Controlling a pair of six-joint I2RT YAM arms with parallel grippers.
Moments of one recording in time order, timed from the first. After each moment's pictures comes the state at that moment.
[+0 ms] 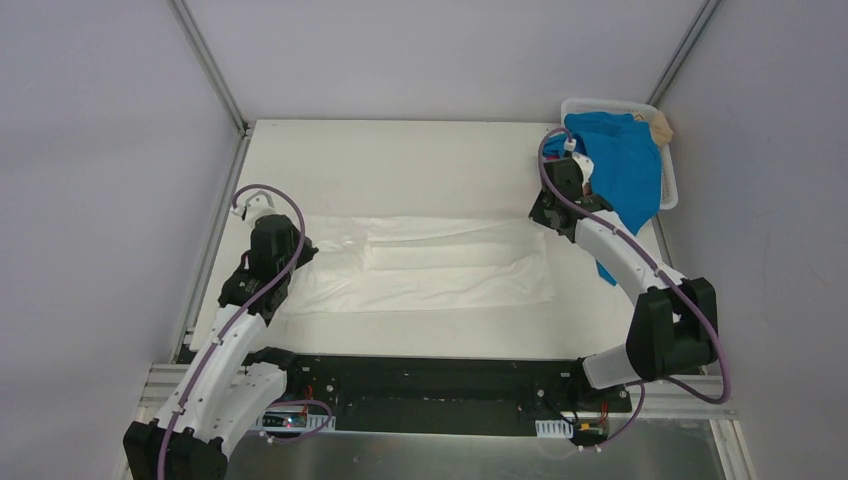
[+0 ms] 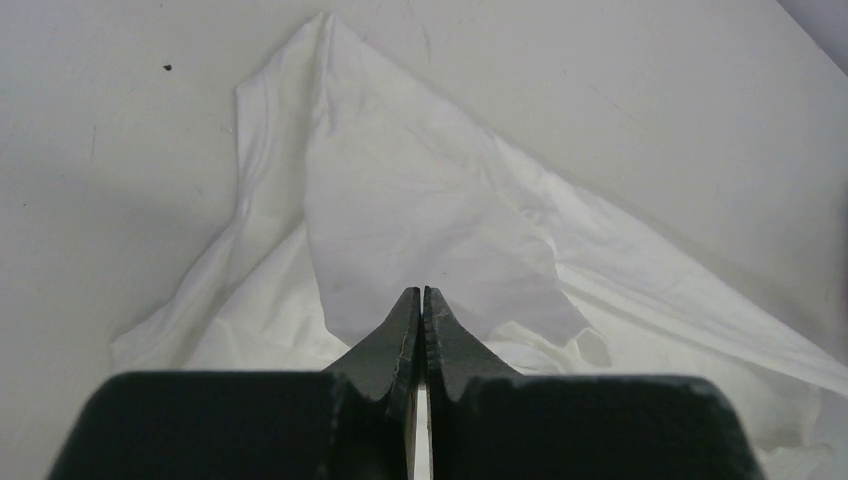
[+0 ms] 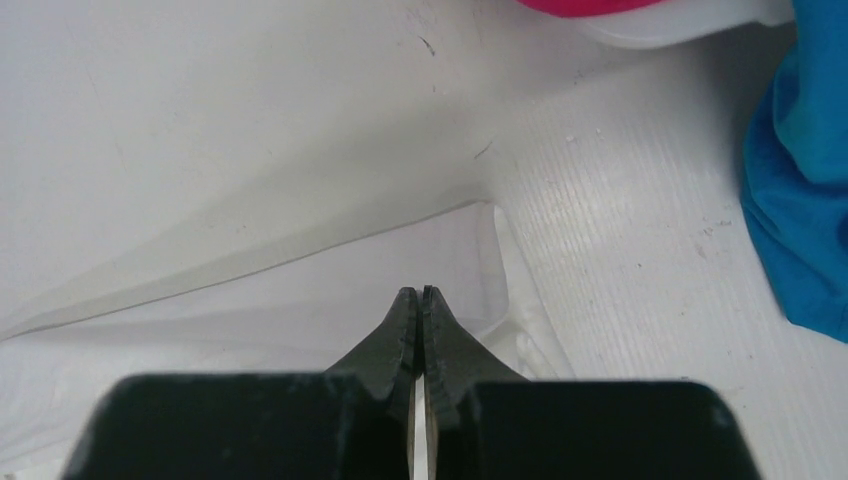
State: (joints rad) left arm -0.21 0.76 0.64 -0.42 -0.30 -0.65; right arm 0.30 1.47 1.10 -0.48 0.34 0.58
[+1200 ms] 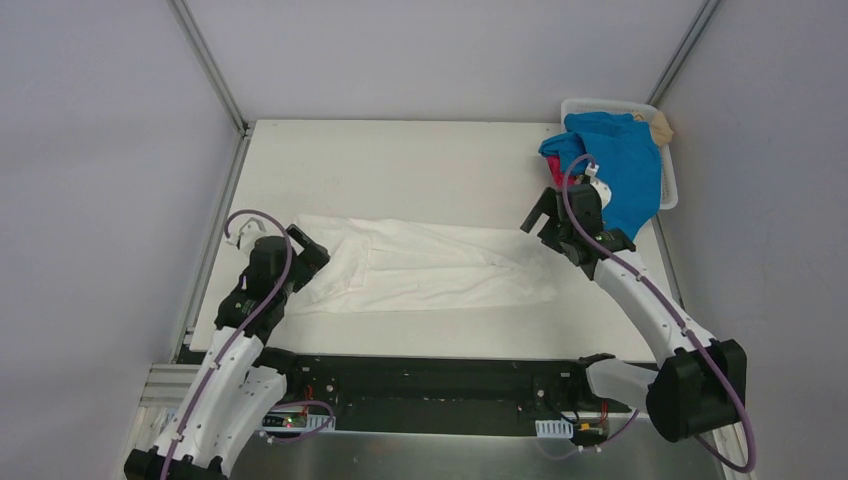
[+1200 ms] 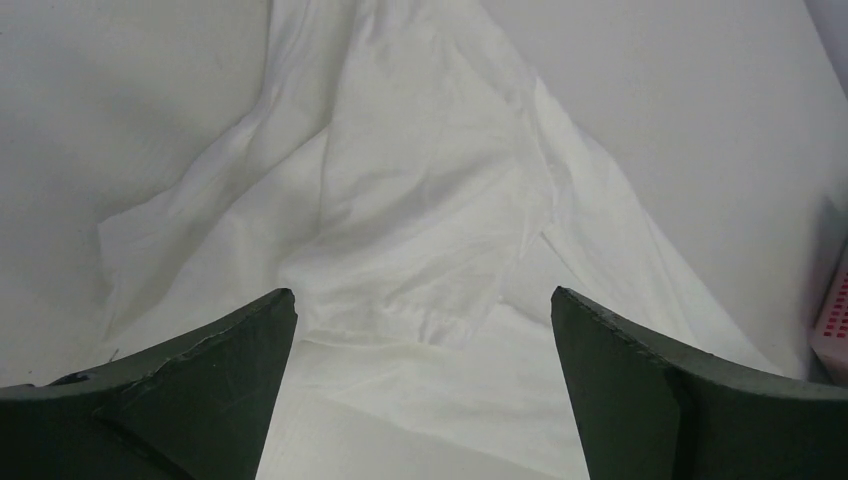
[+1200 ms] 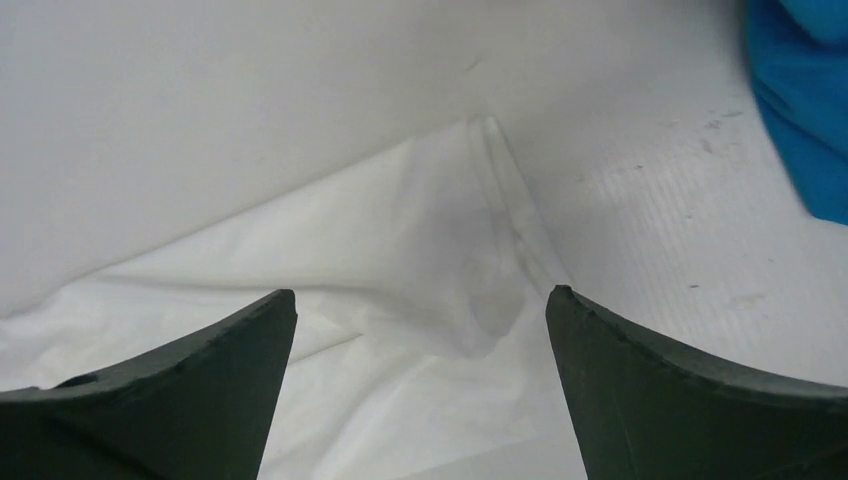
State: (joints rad) left arm -0.21 0.58 0.50 -0.56 -0.30 -0.86; right arm 0.31 1.19 0.87 -0.52 0.30 0.70
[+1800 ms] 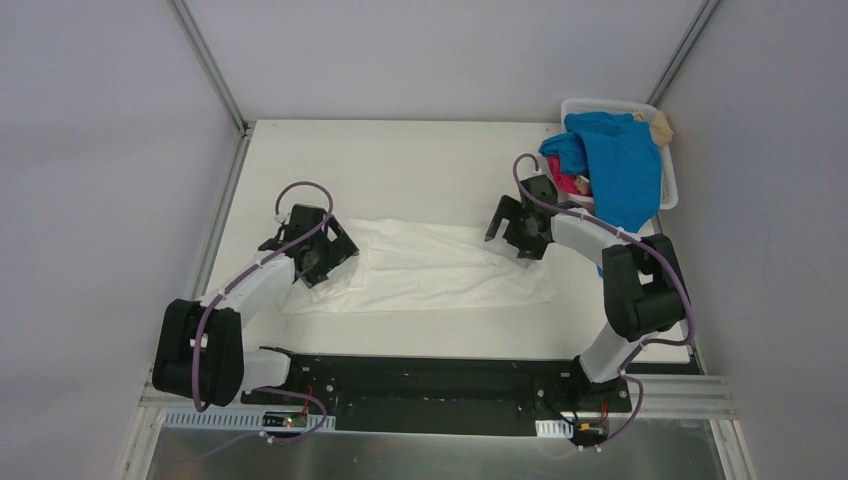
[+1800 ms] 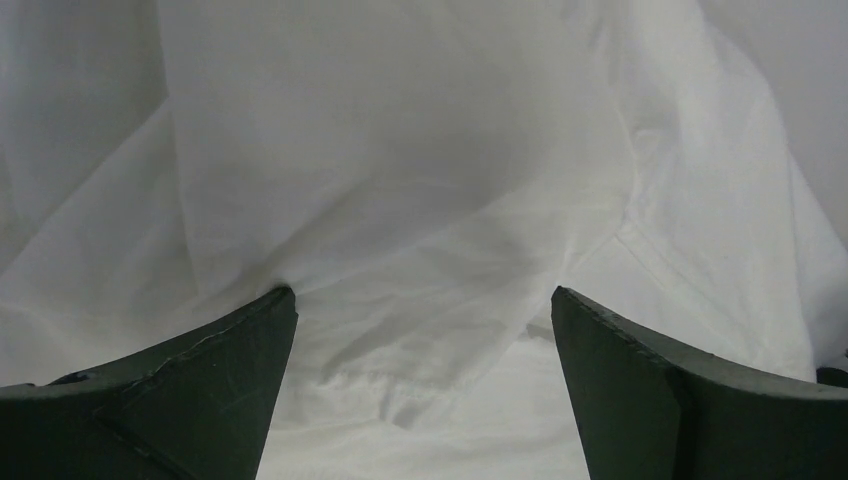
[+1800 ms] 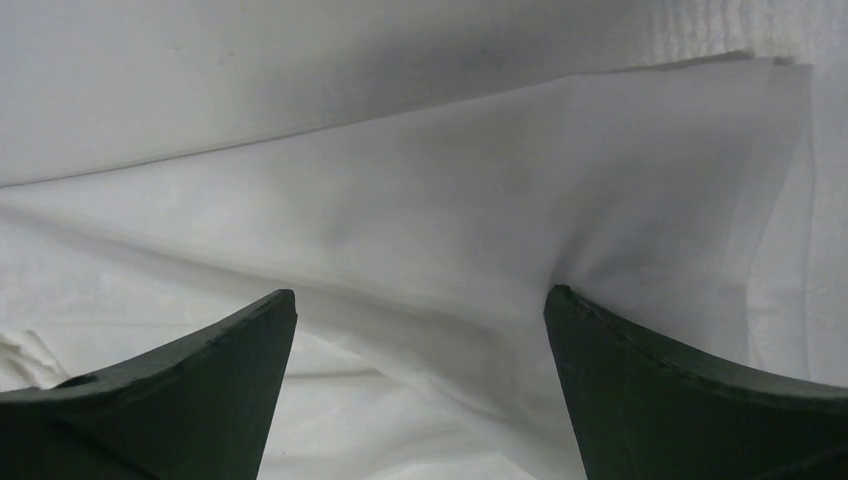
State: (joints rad) left arm -0.21 1.25 0.66 -0.38 -0.05 -0.84; right arm 0.33 1.66 1.01 -0.39 -0.06 0.67
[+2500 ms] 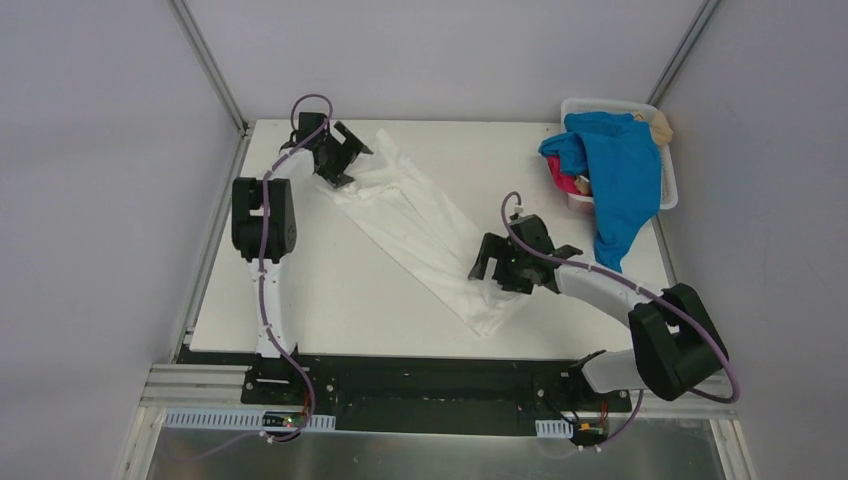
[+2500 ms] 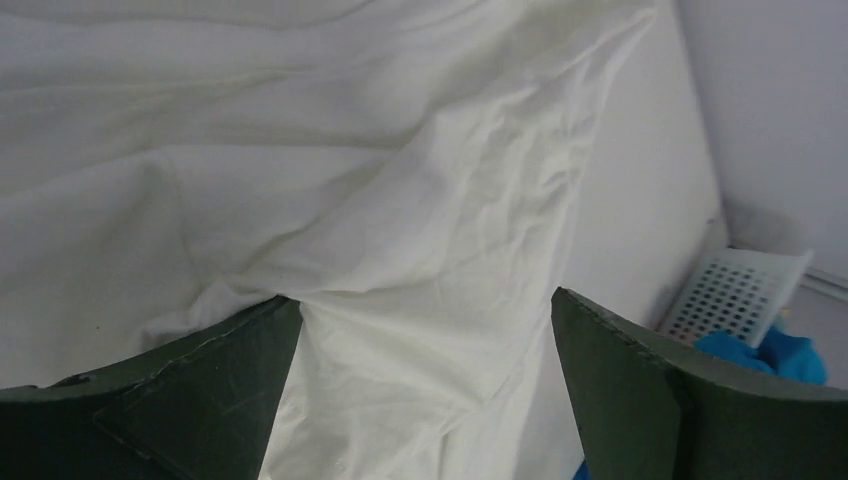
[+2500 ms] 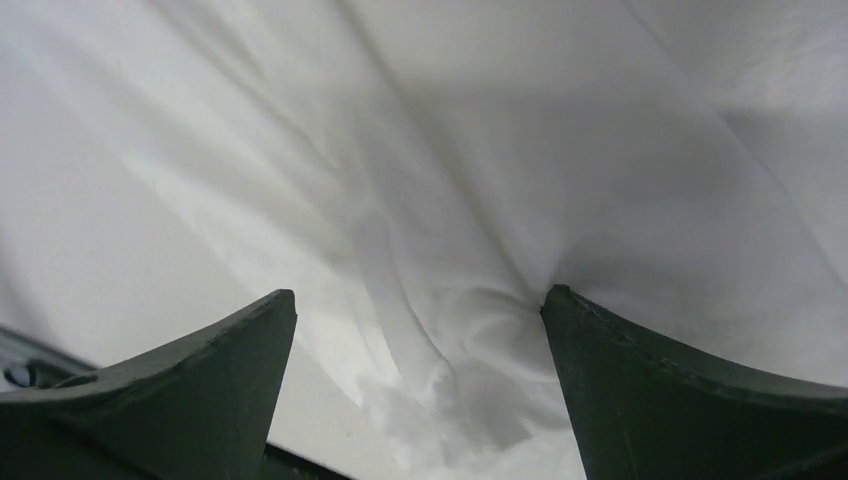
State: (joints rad) left arm -0.03 2.22 1.66 -0.29 0.20 -0.89; right arm 0.48 1.40 0.71 -0.30 -0.09 0.71
